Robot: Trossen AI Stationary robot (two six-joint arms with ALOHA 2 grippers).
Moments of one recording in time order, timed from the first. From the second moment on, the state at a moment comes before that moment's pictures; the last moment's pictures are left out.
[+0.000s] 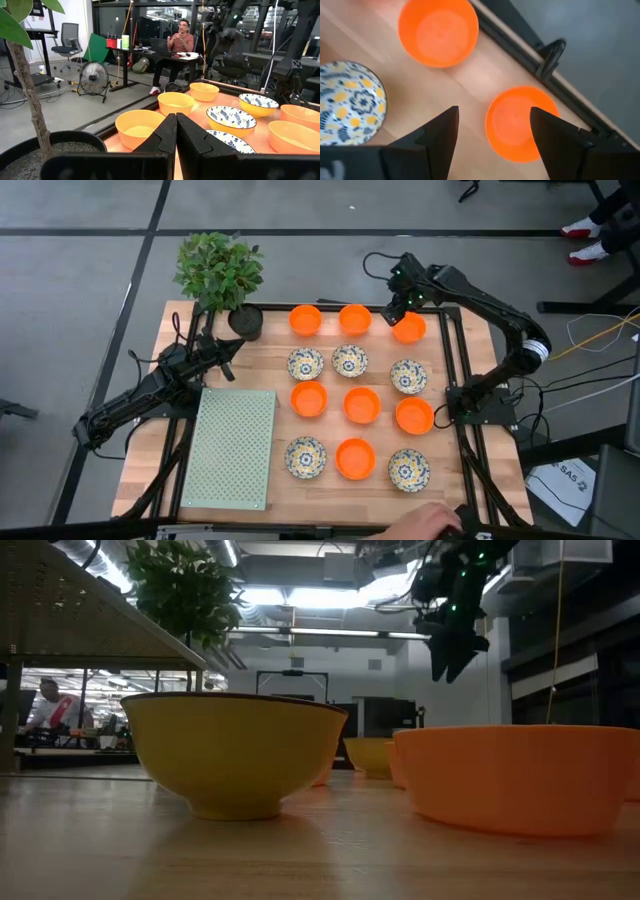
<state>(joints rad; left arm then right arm) 0.62 0.01 0.01 0.03 0.02 -0.09 -0.78 1.49 1.40 -1.05 0.11 0.05</state>
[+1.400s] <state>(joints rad) 0.62 0.01 0.01 0.03 0.02 -0.09 -0.74 1.57 0.93 -0.68 0.20 0.07</state>
